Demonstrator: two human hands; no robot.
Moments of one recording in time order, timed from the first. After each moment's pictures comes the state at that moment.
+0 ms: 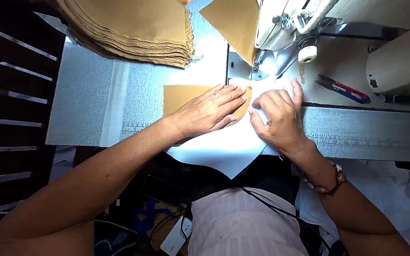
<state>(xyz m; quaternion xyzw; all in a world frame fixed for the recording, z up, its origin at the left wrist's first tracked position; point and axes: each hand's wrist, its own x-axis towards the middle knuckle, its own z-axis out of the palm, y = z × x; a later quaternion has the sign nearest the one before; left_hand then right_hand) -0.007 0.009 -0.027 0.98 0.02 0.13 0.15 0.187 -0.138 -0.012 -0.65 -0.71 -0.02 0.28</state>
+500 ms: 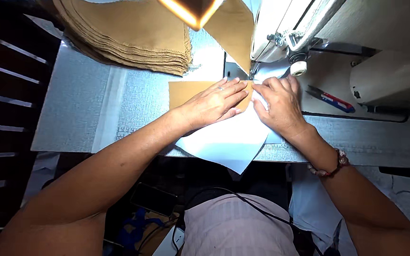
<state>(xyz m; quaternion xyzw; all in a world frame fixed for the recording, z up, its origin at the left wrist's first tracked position) 0.024 0.027 -0.022 0.98 0.04 0.13 0.16 0.220 -0.113 -0.002 -0.67 -0.72 0.01 0.21</state>
